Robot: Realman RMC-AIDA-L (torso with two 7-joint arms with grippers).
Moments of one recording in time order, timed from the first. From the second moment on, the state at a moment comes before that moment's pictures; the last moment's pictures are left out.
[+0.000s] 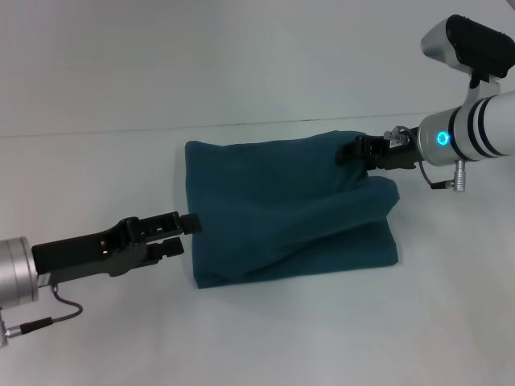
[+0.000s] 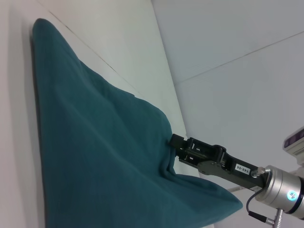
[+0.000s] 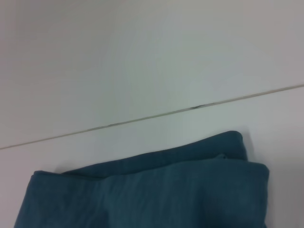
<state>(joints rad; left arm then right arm) -0.56 -2.14 0.56 0.70 2.09 1.54 -2.35 0.94 2.03 -0.78 -0.47 -2.55 -0.80 2.70</state>
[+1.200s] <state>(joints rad) -0.56 -2.14 0.56 0.69 2.09 1.53 -2.35 0.89 2.01 -0.79 -0.75 -2.50 -0.99 2.69</state>
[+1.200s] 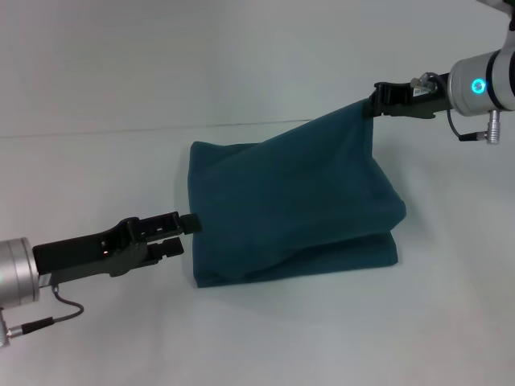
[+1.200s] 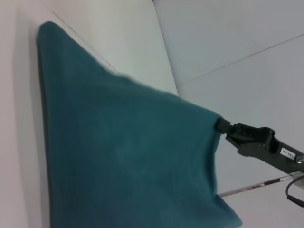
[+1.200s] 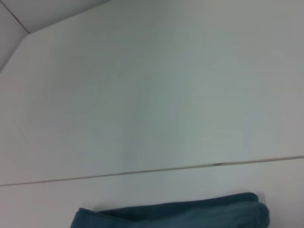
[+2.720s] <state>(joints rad) -0.56 -2.14 0.56 0.69 2.07 1.53 -2.36 0.86 1.91 -0.80 -0.65 -2.49 -1.12 2.72</state>
